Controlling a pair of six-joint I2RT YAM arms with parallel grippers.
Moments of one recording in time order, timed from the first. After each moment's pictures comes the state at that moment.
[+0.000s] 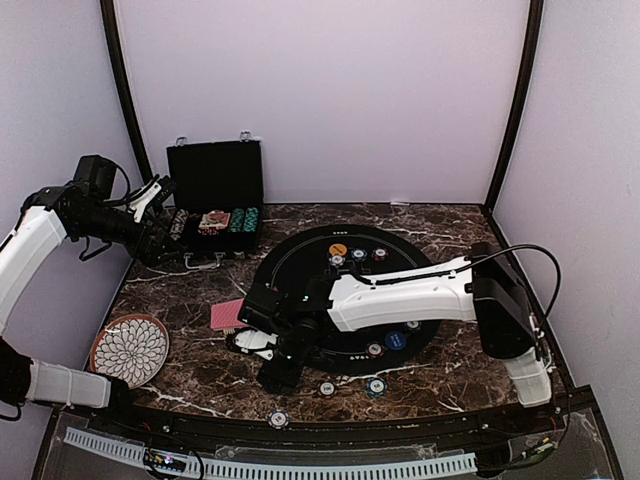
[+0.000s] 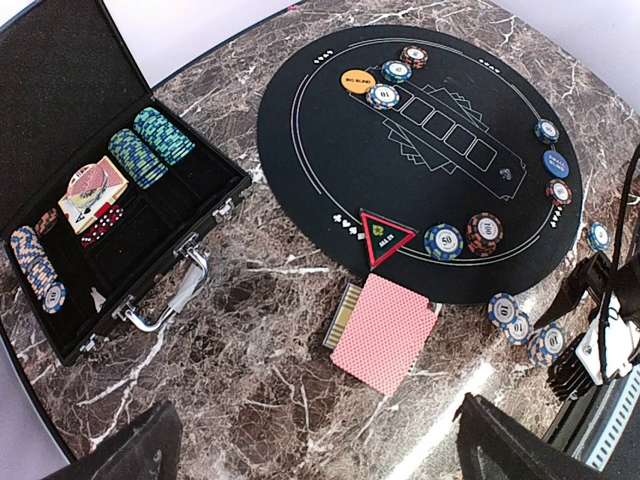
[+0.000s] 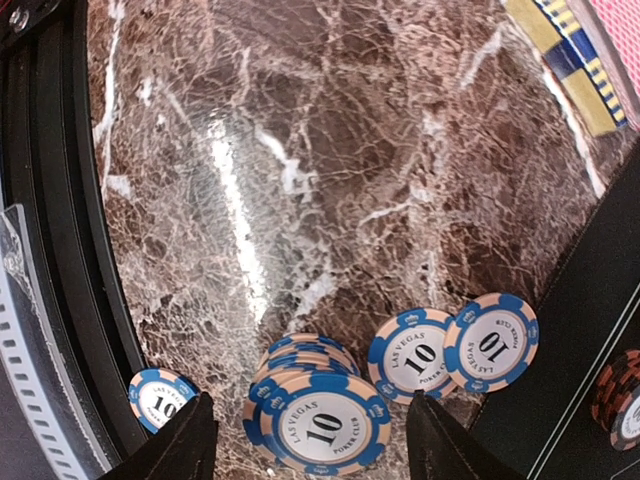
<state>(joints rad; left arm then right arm) -0.07 1.16 1.23 -0.97 0.50 0.53 1.30 2.20 1.79 -0.80 -0.13 -0.02</state>
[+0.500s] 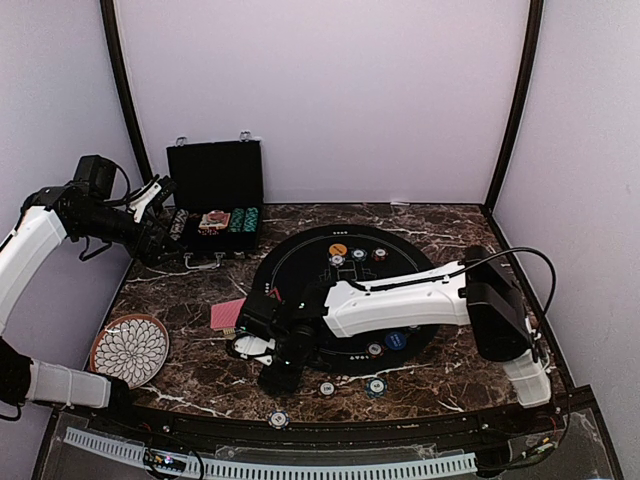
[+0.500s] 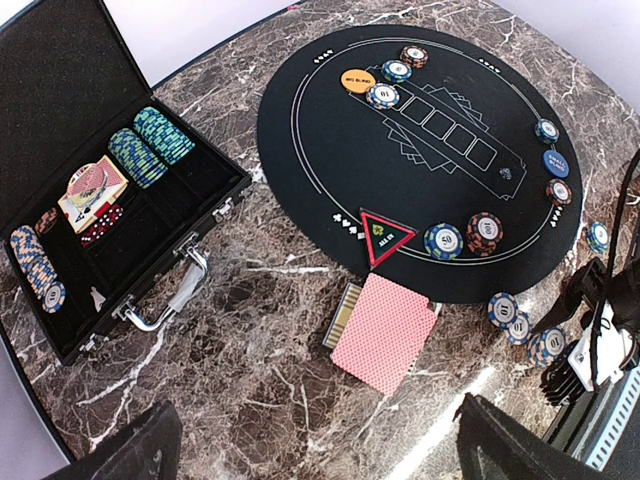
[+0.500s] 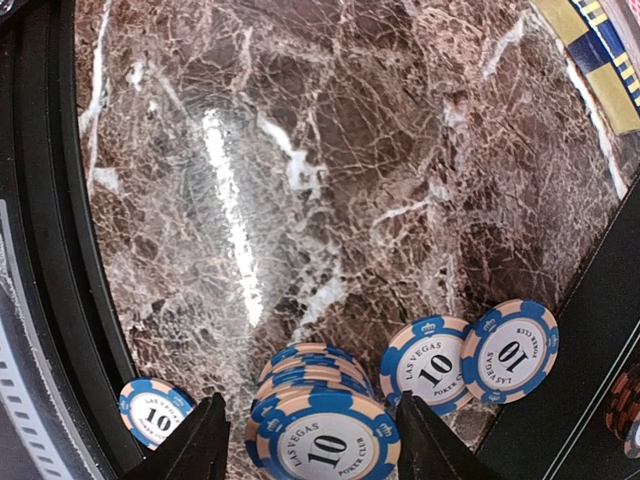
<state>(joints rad) -0.07 1.16 1.23 -0.97 0.50 0.53 1.32 2.23 1.79 -0.79 -0.11 -0.02</state>
